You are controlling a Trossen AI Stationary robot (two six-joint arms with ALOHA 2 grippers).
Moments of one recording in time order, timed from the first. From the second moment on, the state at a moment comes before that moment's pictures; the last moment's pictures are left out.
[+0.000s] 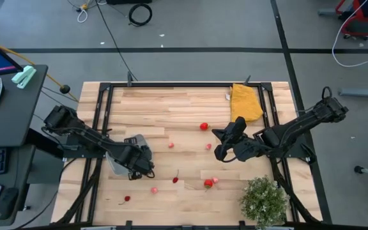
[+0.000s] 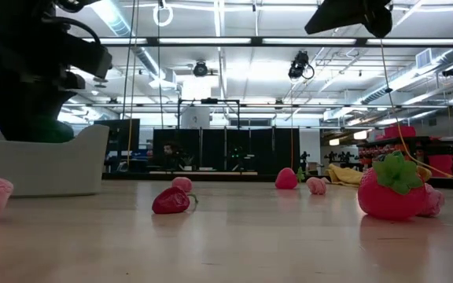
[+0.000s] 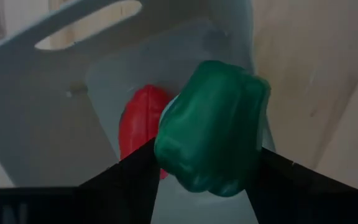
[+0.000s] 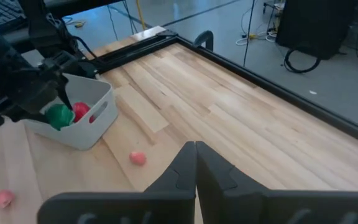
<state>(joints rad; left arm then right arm) -0.45 1.54 0.97 -1.02 -0.21 -0.62 0.41 1.24 0.96 -0.42 0.88 0.71</state>
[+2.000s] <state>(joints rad) -0.31 1.54 2.01 -0.56 -0.24 -0.40 0.41 1.24 0.96 -0.42 0.89 0.60</state>
